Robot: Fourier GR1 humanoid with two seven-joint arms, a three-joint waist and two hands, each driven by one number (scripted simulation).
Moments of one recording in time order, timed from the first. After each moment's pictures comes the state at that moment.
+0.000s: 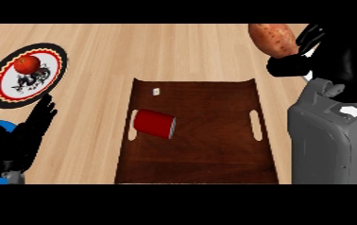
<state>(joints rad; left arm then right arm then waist) 0.04 0.39 0.09 -1.42 0.18 0.00 0.08 -0.69 -0.02 -0.09 -1.80 1.25 0.28 1.07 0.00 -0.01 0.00</state>
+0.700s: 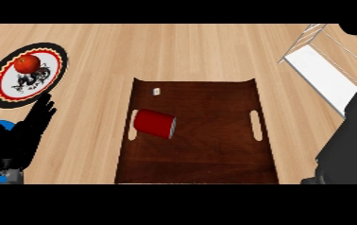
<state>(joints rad) 0.03 0.38 0.11 -1.41 0.17 -0.02 0.08 -0.96 -0.10 -0.22 -1.91 1.40 0.42 1.04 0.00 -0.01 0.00</state>
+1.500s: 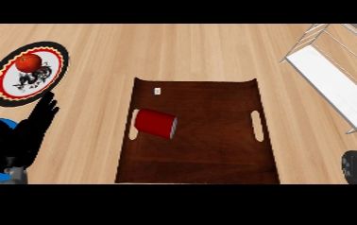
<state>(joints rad) 0.02 0.36 0.11 -1.41 0.15 -0.02 0.08 -1.16 -0.32 -0.40 -1.64 1.51 0.61 0.93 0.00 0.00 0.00</state>
